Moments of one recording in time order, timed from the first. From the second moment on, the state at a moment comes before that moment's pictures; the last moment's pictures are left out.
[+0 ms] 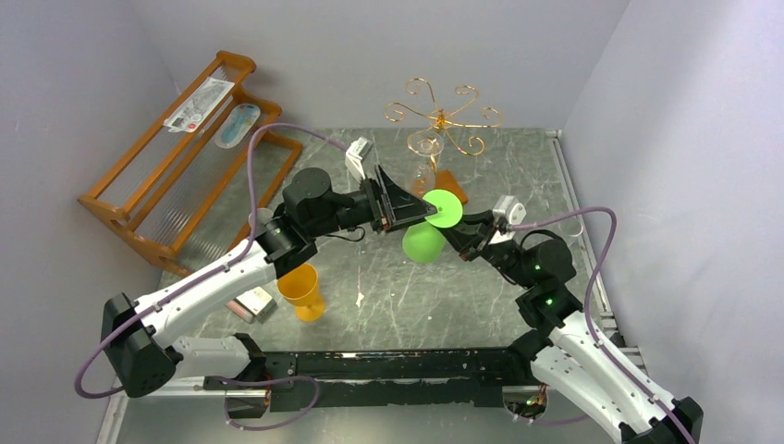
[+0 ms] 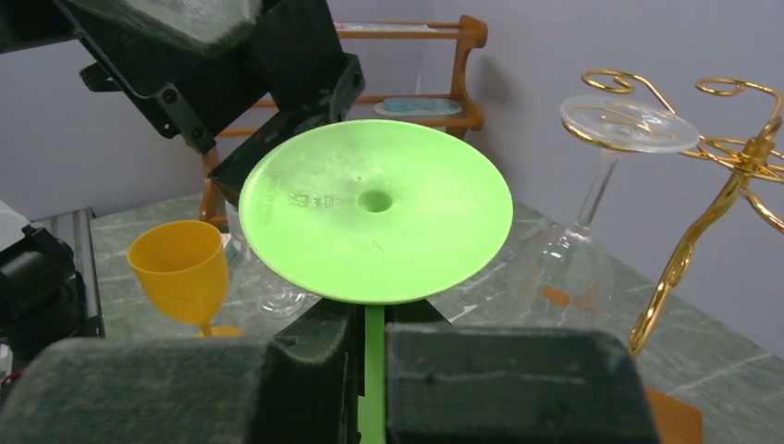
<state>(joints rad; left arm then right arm) -0.86 1.23 1.08 0.17 0.39 -1.18 0.55 0.63 0.50 0.42 -0.40 0.06</state>
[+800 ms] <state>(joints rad) -0.75 1.25 1.05 0.10 0.54 -1.24 0.68 0.69 0.54 0.30 -0.33 -0.07</state>
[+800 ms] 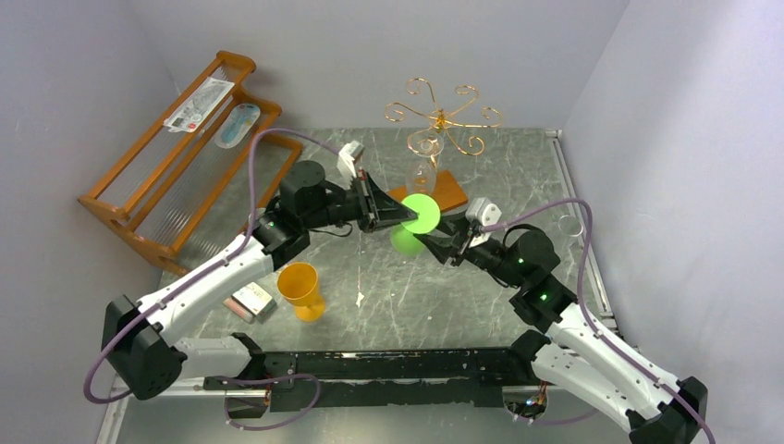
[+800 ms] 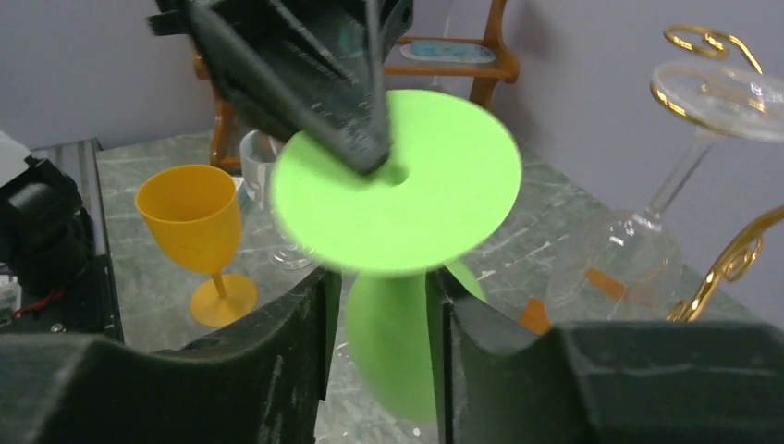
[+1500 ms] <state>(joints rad) -0.42 1.24 1.18 -0.18 0.53 -0.98 0.68 0.70 0.69 0.14 -0.35 0.25</state>
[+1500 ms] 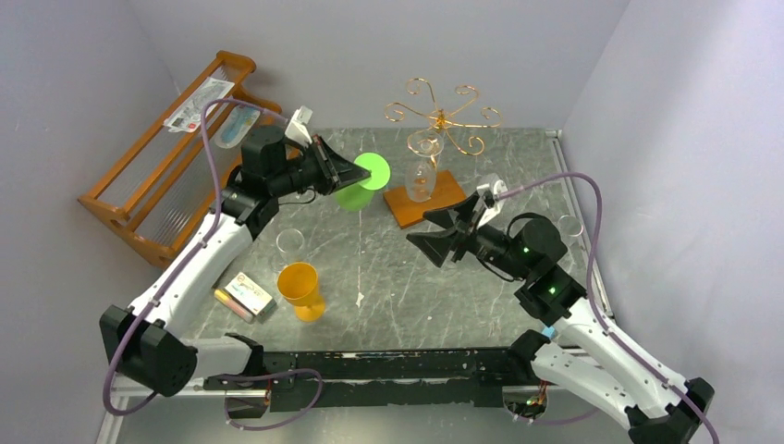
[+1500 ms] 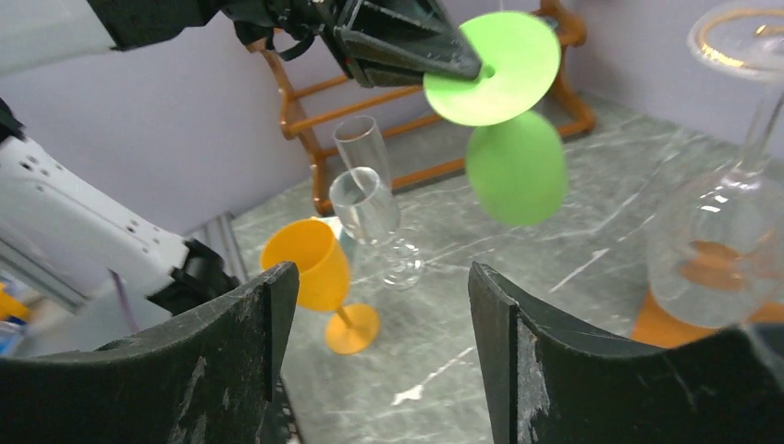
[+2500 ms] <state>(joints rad) -0.45 1.65 1.56 0.09 0.52 -1.14 0.68 0.78 0.97 0.01 0.04 0.80</state>
